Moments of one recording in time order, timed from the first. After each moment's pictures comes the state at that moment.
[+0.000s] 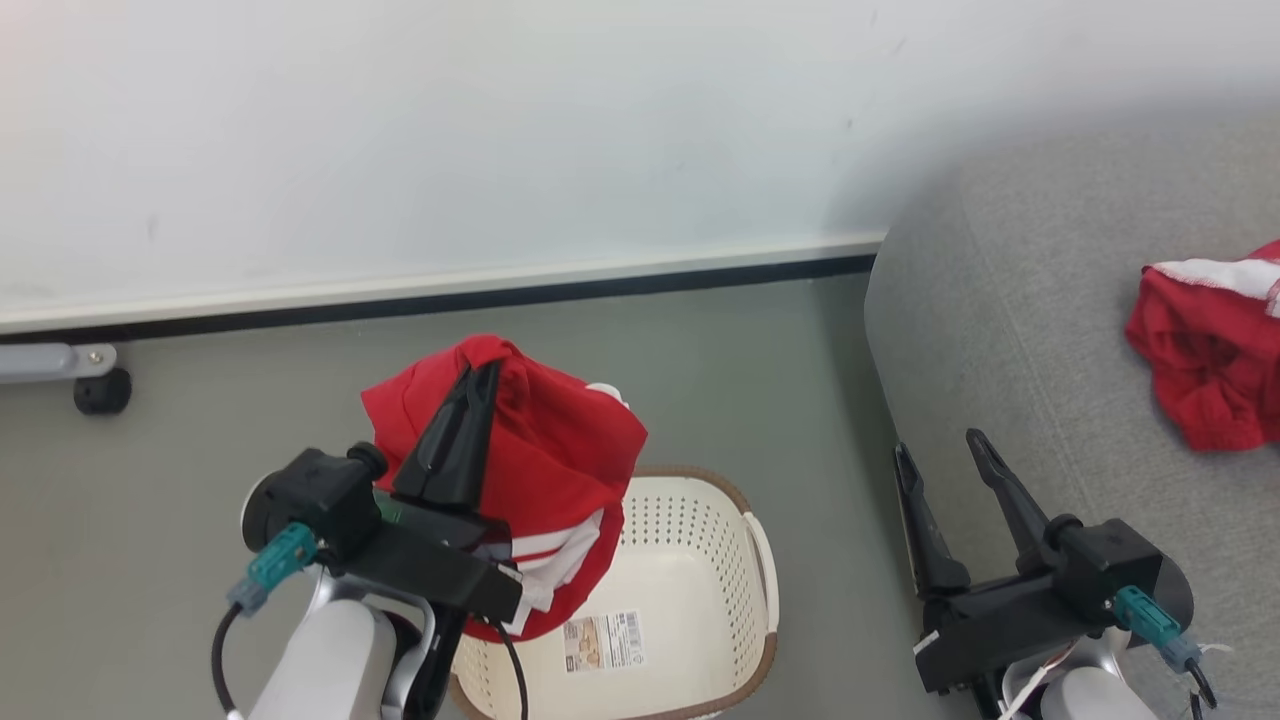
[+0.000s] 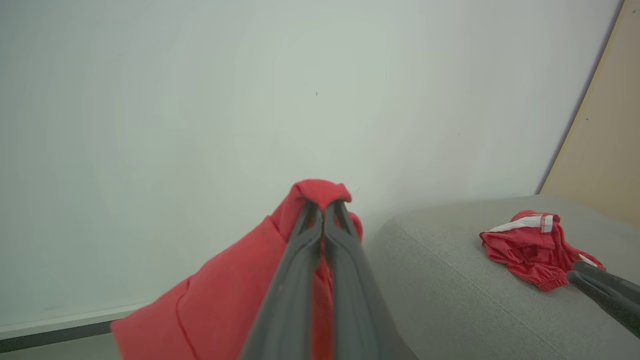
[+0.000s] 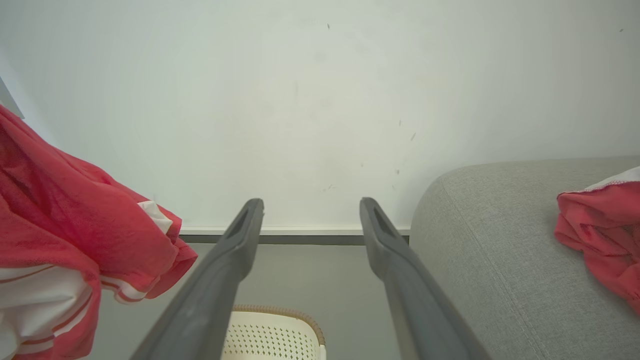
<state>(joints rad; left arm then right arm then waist) -0.35 0.09 -0.29 0.26 -0.42 -0.12 -0.24 -0.19 -0.19 0.36 0.14 0.34 -0.07 -0.20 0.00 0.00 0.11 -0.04</state>
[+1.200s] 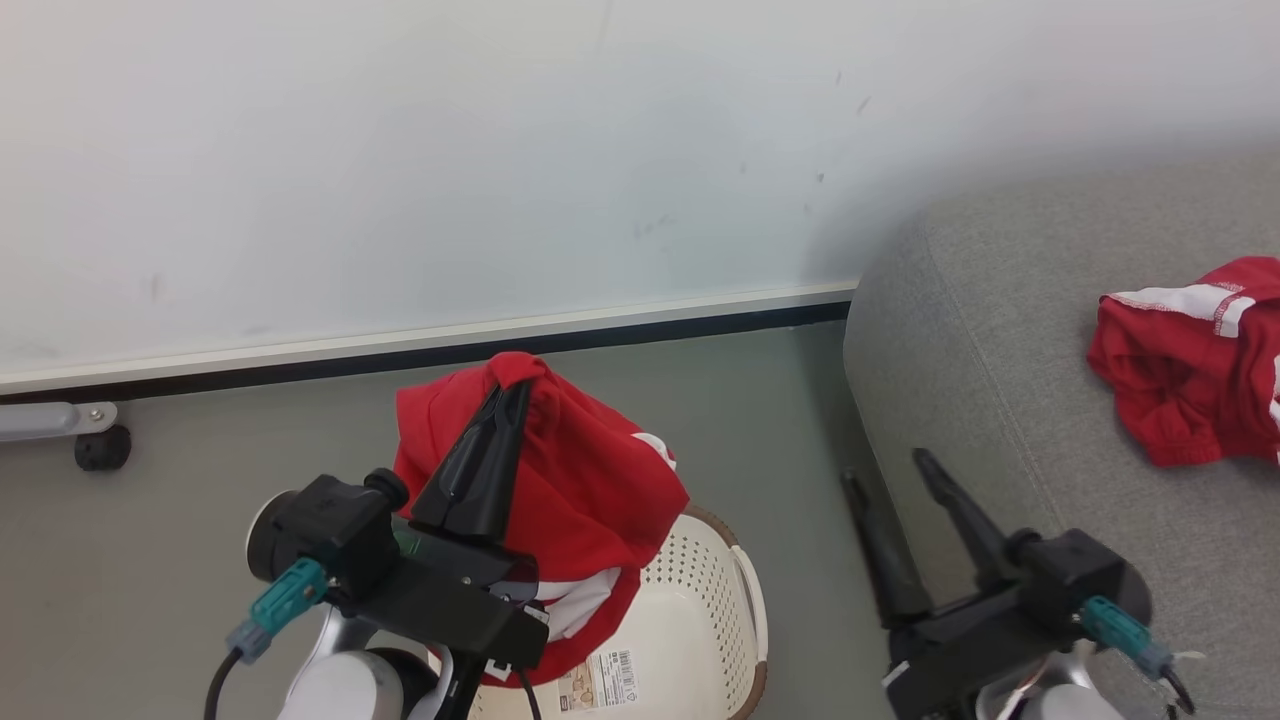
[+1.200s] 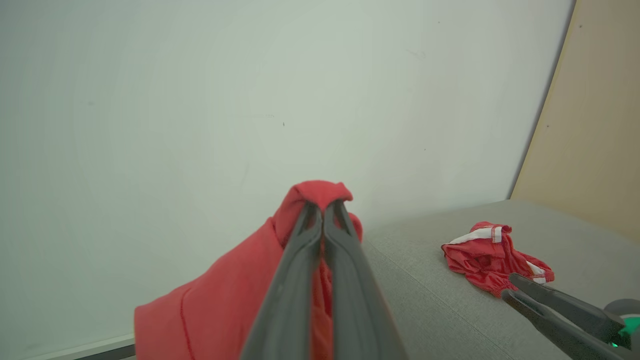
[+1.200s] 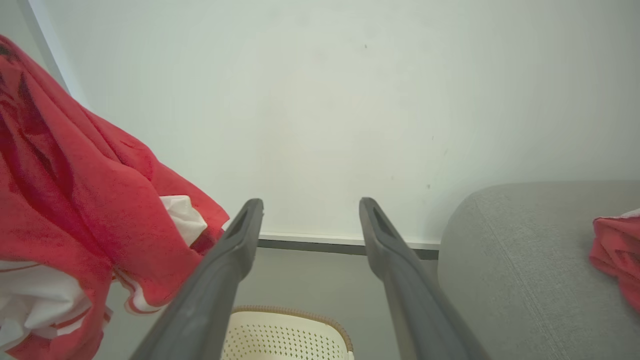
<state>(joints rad) -0.22 0.10 -0.33 -0.06 -0.41 -0.04 -0.08 -0.15 -0.21 0.40 0.06 0.36 -0.05 -0.14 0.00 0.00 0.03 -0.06</state>
